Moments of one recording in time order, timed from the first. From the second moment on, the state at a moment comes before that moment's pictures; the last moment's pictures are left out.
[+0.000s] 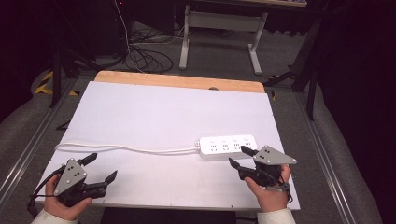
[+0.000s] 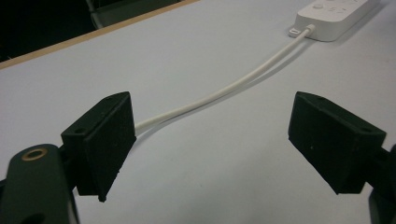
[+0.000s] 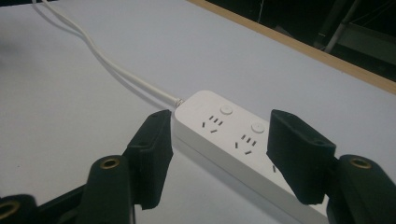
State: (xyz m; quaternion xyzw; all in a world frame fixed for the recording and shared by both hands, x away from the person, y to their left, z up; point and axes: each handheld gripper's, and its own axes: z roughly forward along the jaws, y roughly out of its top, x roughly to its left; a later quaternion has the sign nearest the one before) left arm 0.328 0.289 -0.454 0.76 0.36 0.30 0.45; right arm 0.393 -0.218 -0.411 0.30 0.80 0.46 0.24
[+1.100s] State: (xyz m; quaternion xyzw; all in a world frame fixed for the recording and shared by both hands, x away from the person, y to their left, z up) left arm 0.329 0.289 -0.454 0.76 0.36 0.30 0.44; right arm 0.448 -0.196 -0.388 0.29 0.82 0.44 0.22
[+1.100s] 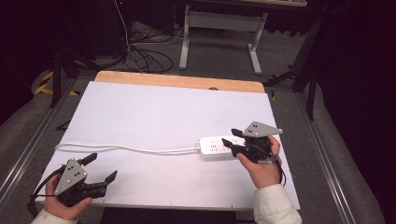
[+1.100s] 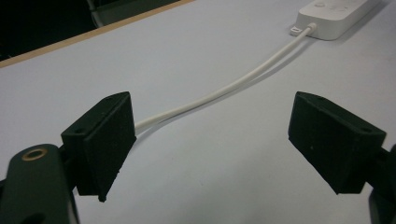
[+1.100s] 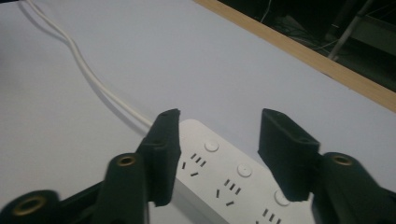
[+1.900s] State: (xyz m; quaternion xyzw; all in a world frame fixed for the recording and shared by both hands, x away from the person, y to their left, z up) left arm 0.329 0.289 -0.455 0.76 0.36 0.30 0.44; right arm 0.500 -0.177 -0.415 0.32 0.86 0.36 0.18
